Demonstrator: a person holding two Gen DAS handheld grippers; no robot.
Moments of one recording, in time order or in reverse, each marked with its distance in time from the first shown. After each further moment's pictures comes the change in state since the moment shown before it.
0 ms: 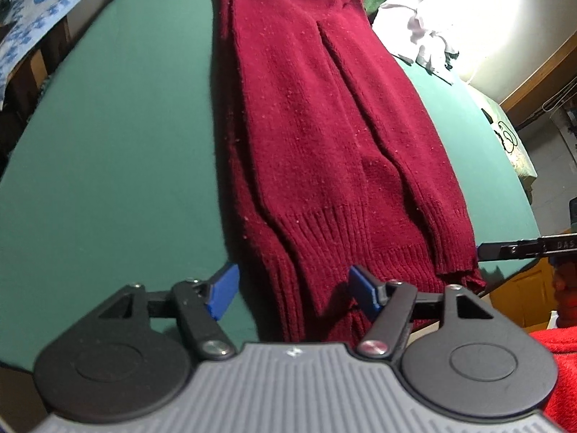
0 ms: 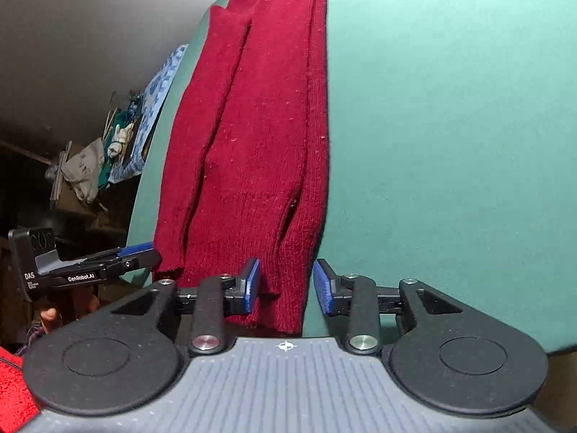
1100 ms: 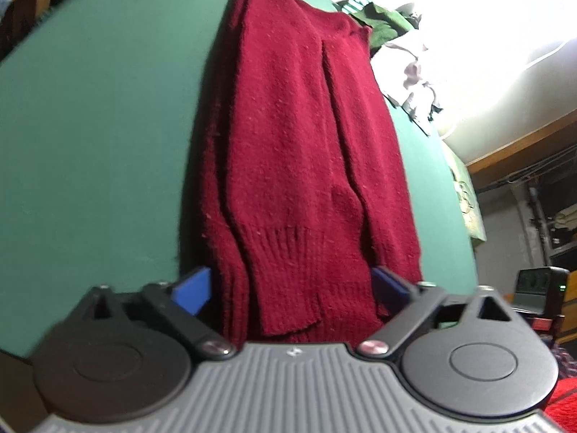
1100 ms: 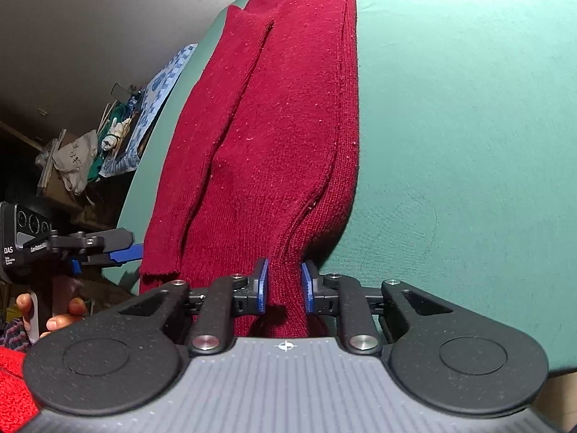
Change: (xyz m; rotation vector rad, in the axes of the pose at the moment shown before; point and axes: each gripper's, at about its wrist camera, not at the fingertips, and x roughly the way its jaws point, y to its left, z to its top) left arm 0.004 0.009 -0.001 -0.231 -0.063 -0.176; right arm 0.017 0.027 -0.012 -0.081 -0.067 -0.071
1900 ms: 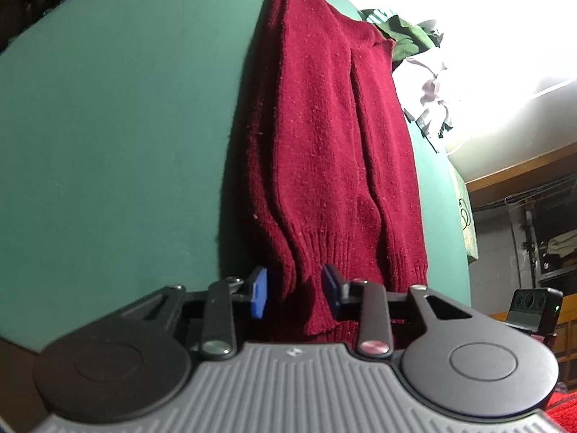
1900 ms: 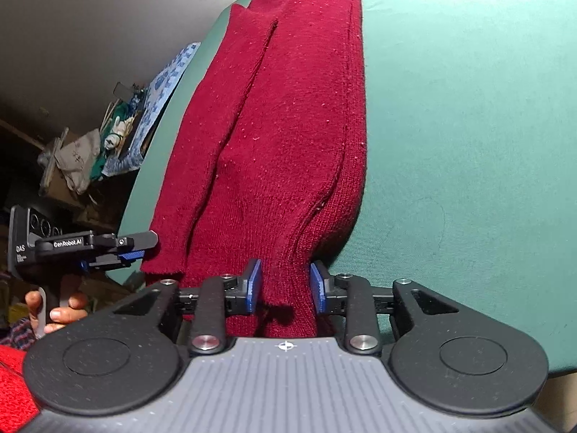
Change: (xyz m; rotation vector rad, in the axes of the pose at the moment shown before) left arm -0.003 0.023 0.005 -0.085 0.006 -0.022; right arm 0.002 0.001 0.001 0.022 0.007 0.015
